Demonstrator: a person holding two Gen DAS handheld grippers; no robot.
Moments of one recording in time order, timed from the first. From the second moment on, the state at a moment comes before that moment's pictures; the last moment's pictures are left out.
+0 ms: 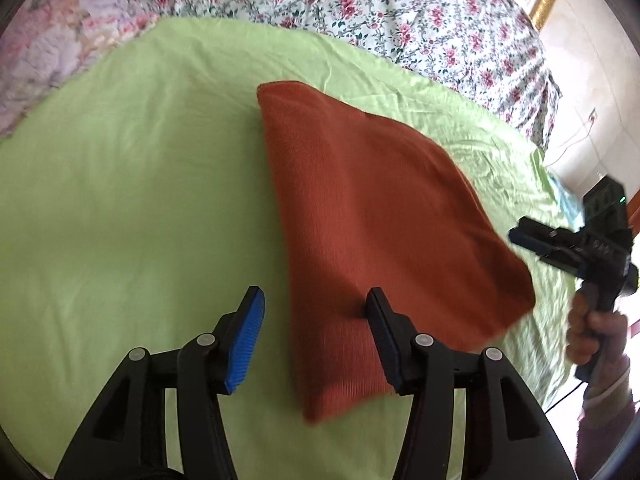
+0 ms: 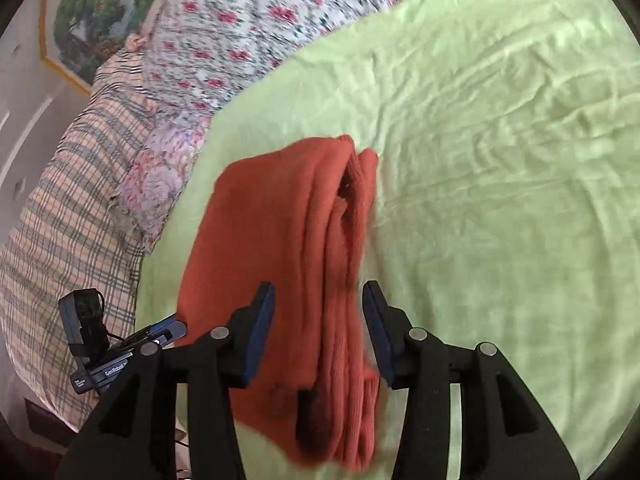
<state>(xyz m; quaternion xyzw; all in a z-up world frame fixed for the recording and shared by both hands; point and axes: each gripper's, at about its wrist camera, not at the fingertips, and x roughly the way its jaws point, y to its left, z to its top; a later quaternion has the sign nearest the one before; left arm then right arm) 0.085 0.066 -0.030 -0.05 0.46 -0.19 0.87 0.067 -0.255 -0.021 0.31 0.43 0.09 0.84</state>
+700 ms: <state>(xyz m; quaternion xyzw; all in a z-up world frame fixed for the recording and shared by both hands) 0.026 0.044 -0.059 0.07 0.43 -0.14 0.89 0.026 -0.218 0.013 0.36 0.39 0.19 0.83</state>
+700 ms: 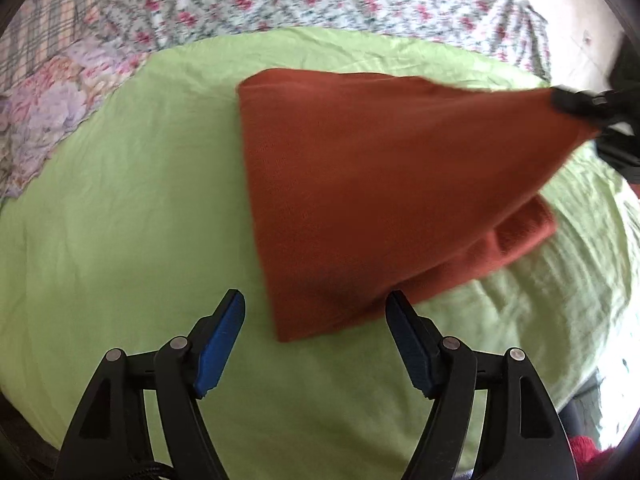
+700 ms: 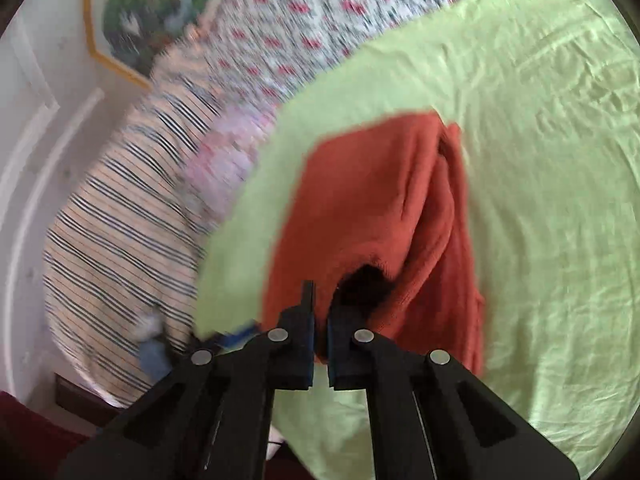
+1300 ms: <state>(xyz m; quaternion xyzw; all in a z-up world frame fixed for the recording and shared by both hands) 0.026 0.068 -0.063 0.00 0.46 -0.16 0.87 -0.001 -0.215 -0.042 0.26 0.48 0.09 0.83</state>
